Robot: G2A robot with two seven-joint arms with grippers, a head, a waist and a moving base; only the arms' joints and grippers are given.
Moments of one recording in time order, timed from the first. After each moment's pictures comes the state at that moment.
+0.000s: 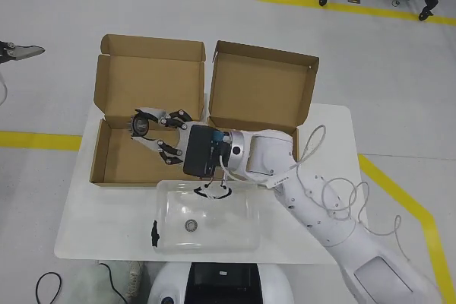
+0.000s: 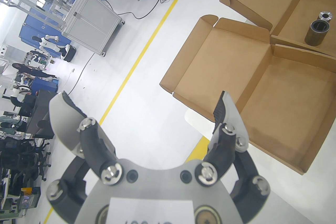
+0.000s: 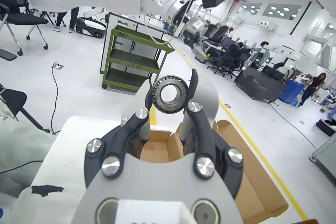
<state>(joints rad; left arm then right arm) 0.56 -0.16 -1.11 -1.50 0.89 -0.82 -0.11 -0.75 -1.47 0.76 -1.58 -1.32 -0.63 -0.27</state>
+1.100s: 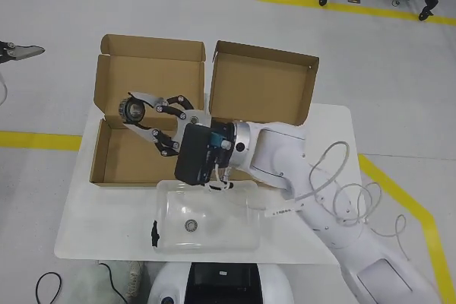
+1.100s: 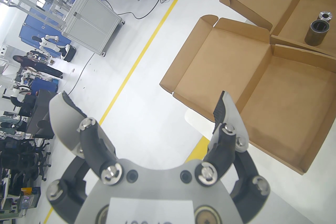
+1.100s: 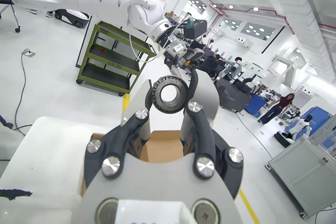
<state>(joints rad) 0.56 -0.16 -1.11 -1.50 0.89 -0.82 -0.11 -0.77 -1.47 0.81 -1.69 -1.43 -0.60 -0.17</state>
